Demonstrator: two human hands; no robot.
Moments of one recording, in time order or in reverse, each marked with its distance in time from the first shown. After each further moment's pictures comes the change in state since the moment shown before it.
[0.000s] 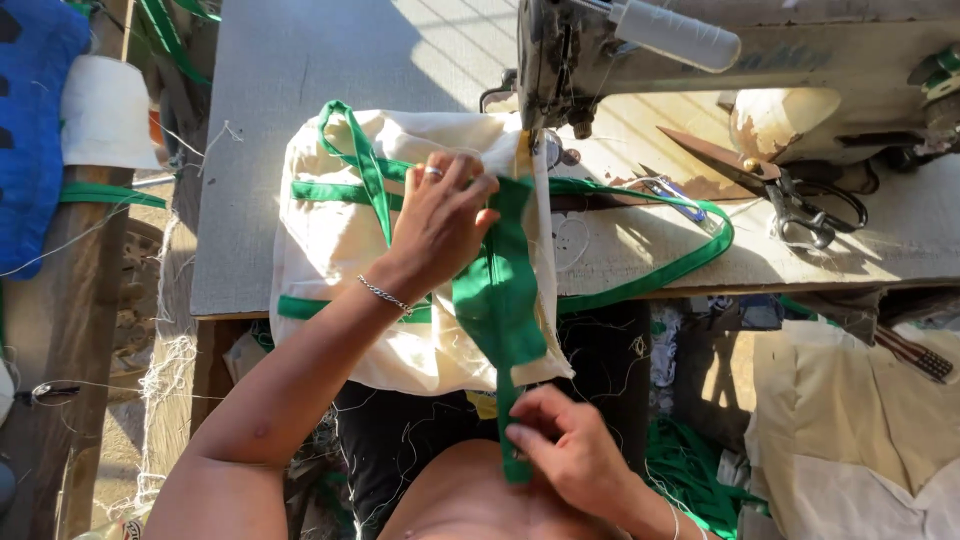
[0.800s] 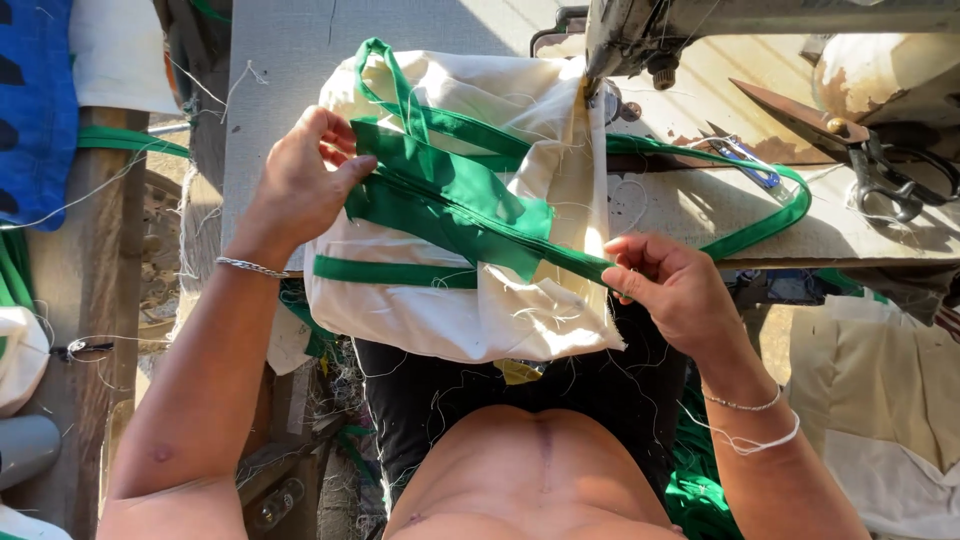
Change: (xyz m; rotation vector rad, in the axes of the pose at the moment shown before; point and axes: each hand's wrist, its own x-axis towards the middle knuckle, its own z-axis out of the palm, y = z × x) left_hand -0.093 -0.139 -0.068 -0.584 -0.084 -0.683; right_hand 0.103 -0.008 -0.070 0.131 0.174 -0.218
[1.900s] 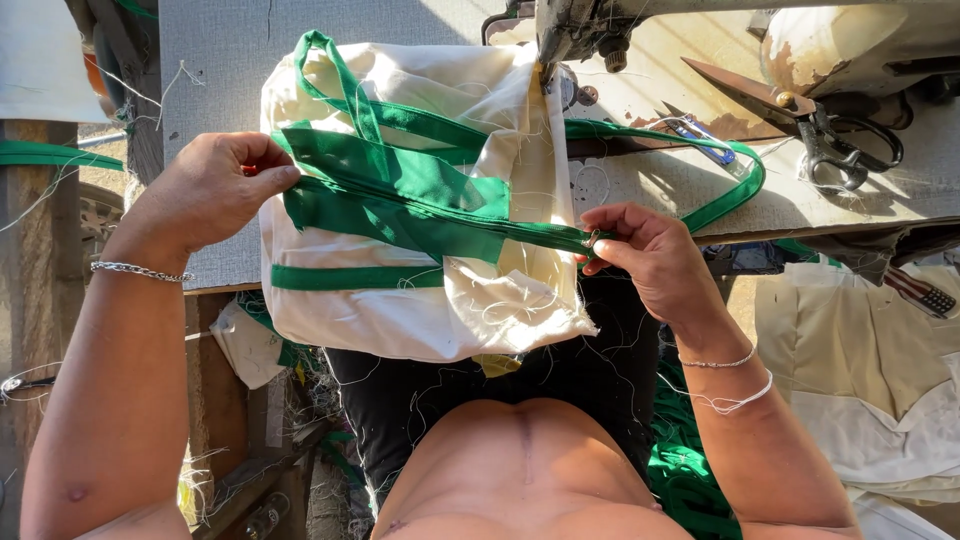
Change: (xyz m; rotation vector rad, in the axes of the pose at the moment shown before) left_hand 0.000 0.041 -0.037 0.170 -0.327 -0.282; right_hand 0.009 -0.023 -0.004 0.044 0.025 0.183
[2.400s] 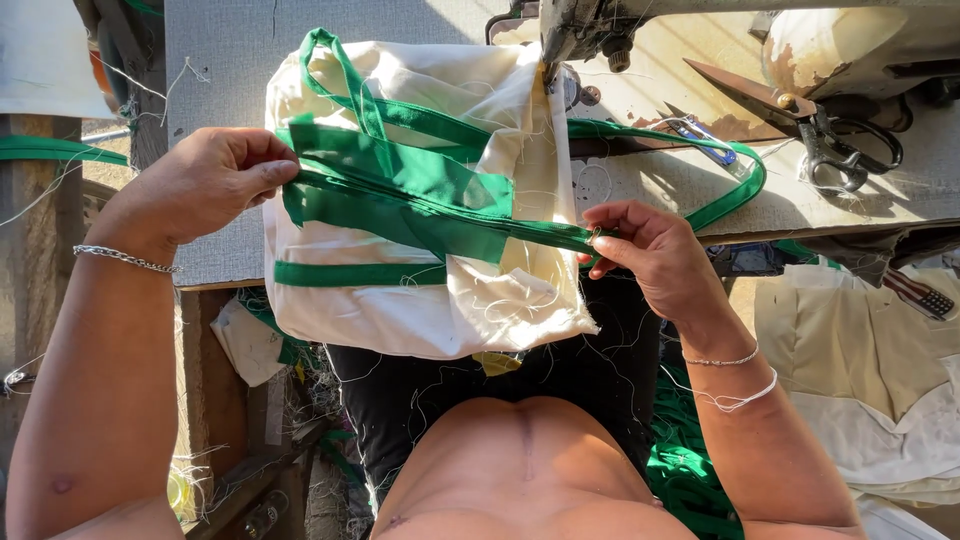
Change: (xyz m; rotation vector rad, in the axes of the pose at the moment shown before) left_hand 0.012 -0.024 -0.006 -0.202 -0.138 0.069; right_hand 0.001 -0.001 -0.001 -0.006 -0.024 -0.010
